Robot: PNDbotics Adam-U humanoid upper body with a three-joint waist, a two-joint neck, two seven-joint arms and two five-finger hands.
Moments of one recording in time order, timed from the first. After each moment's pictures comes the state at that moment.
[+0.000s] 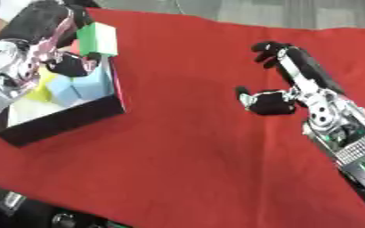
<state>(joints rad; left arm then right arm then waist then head) -0.51 1.07 -0.36 -1.81 -0.51 0.64 -0.04 -0.86 -0.34 0.65 -1.71 0.34 0.72 -0.01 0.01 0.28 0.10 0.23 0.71</state>
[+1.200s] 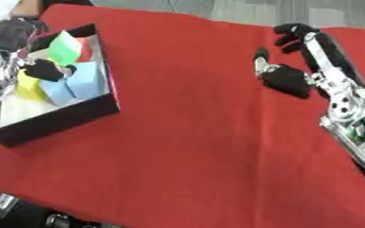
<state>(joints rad) -0.49 1.06 -0.34 -1.59 -0.61 0.69 -0.12 -0.85 -0.38 0.61 -1.74 0.12 0.73 -0.24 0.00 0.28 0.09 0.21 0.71</state>
